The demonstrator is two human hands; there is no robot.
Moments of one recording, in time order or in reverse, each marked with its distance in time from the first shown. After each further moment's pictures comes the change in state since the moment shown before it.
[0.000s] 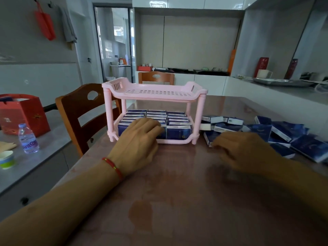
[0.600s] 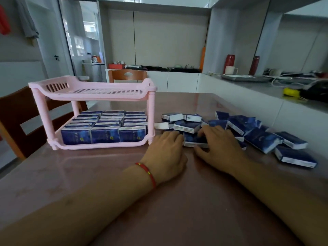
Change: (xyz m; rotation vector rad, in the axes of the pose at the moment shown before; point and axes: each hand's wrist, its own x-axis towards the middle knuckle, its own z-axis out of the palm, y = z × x) left_hand 0.092 0.139 0.076 -0.160 -0.210 -0.003; right_hand -0.035 0.054 0.020 0.027 -0.086 0.519
